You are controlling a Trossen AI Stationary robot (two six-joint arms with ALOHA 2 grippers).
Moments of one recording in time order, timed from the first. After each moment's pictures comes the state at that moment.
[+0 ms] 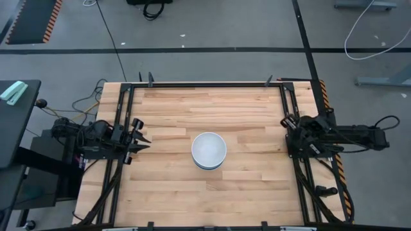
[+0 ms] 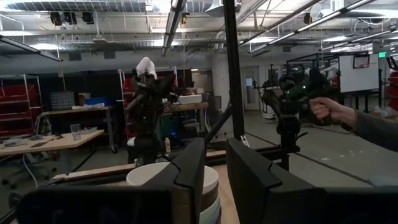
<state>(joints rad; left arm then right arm) -0.26 0.01 0.06 0.25 -0.04 0.09 -0.23 0.43 0.06 1.36 -0.92 0.57</state>
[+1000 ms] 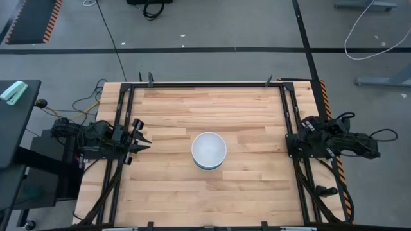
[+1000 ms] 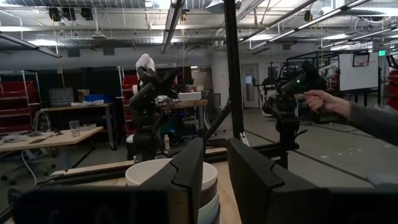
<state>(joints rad) -0.26 0.01 0.06 0.23 -0.04 0.08 -0.28 0.13 0.05 1.37 -0.98 0.70</state>
